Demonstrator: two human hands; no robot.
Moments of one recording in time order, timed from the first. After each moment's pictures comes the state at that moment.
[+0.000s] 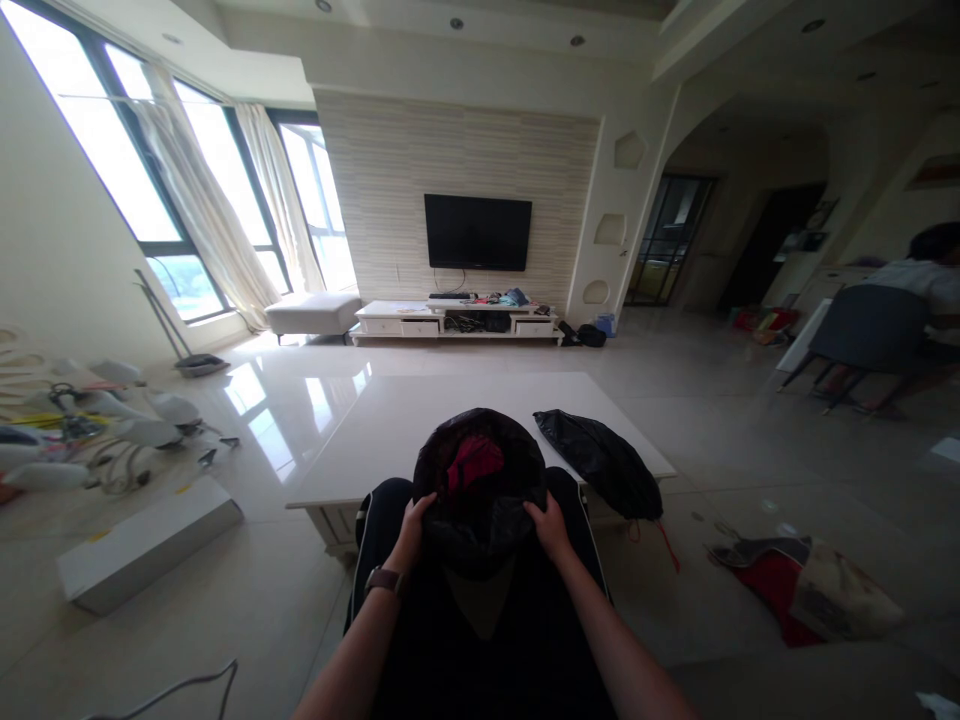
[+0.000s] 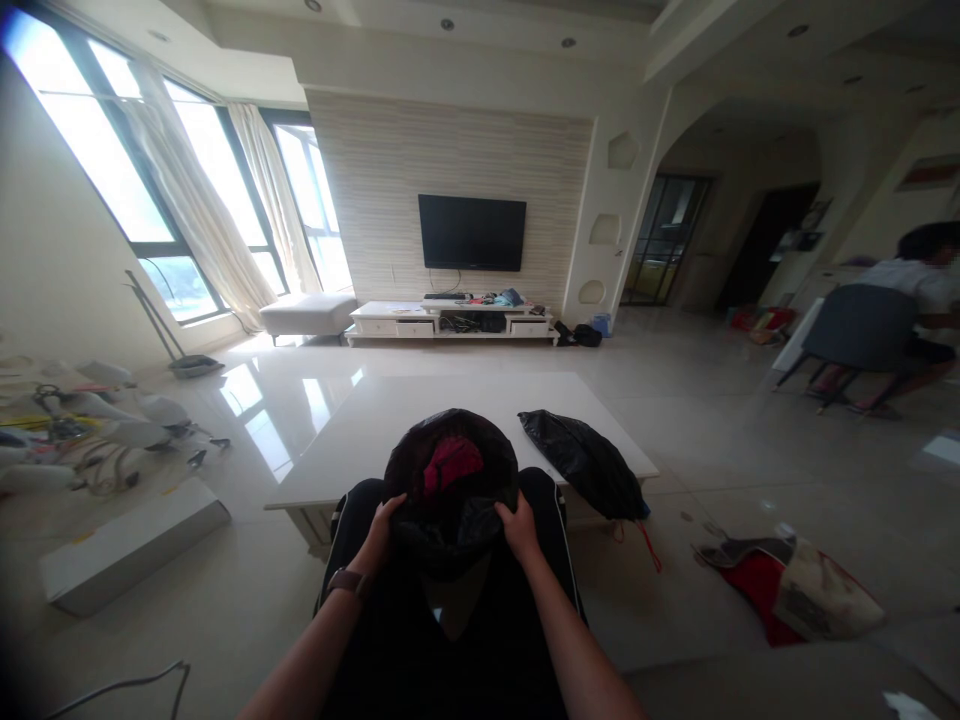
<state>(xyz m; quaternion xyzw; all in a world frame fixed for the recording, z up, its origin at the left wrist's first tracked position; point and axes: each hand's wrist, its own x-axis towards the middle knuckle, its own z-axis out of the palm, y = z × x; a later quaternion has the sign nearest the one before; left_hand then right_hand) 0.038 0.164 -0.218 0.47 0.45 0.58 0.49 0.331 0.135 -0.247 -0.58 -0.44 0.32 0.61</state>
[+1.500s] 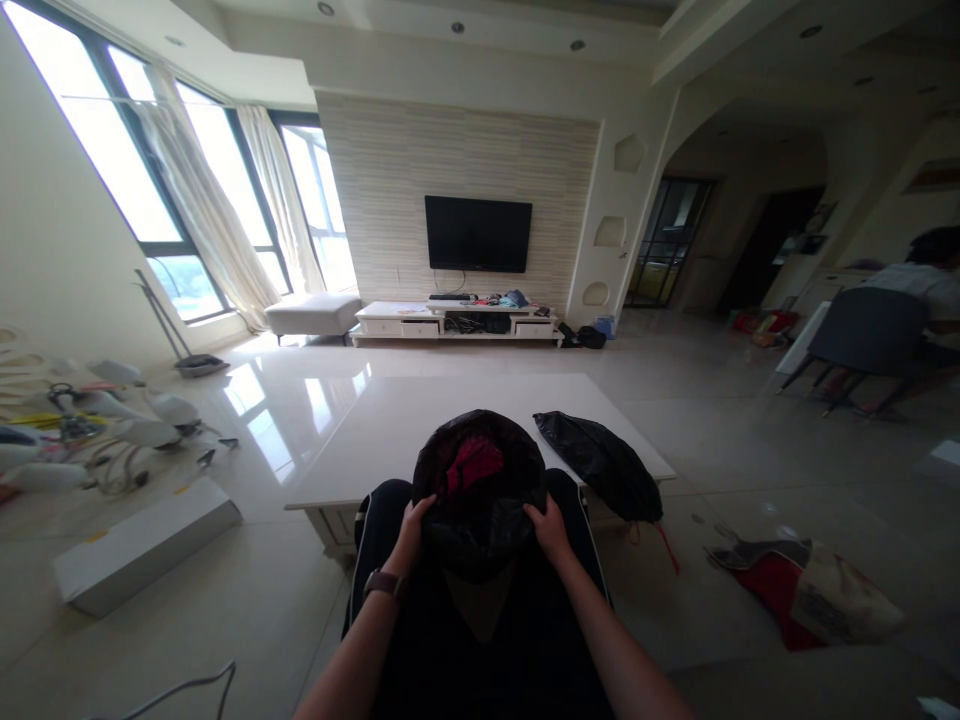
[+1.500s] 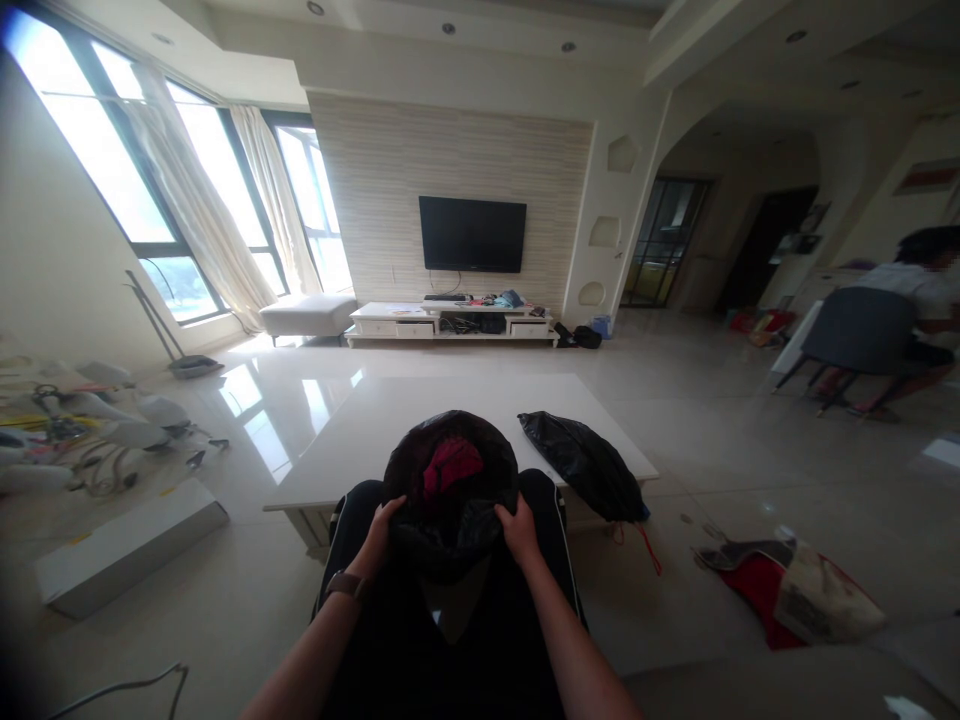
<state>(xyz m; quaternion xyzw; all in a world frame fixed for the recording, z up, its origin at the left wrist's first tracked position) 0.042 0.160 -0.205 0.45 0.44 0.57 0.53 0.331 0.132 -0.247 -0.58 -0.45 0.31 0.60</state>
